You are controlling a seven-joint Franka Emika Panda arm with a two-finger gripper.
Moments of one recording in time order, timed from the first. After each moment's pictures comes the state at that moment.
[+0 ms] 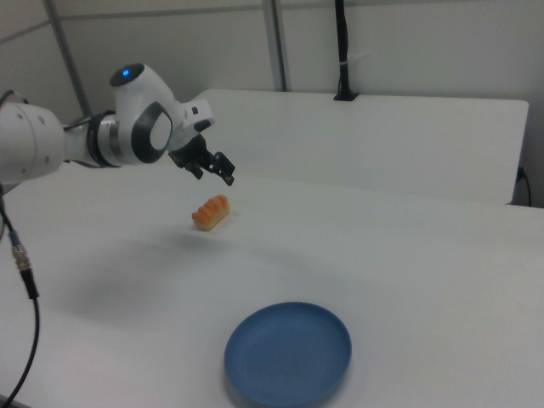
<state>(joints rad) 0.27 0.52 -0.12 -1.50 -0.09 2.47 0.23</state>
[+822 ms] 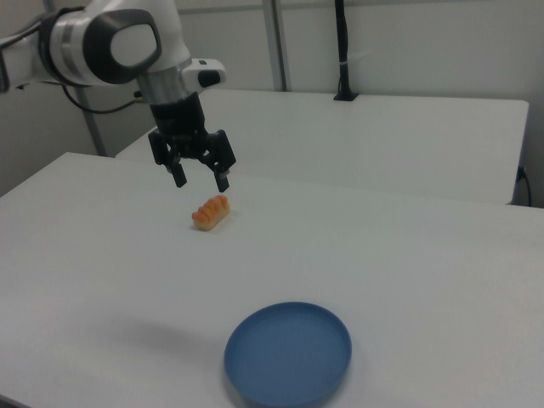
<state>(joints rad) -0.06 0.05 0.01 -1.63 -0.09 1.71 -0.09</state>
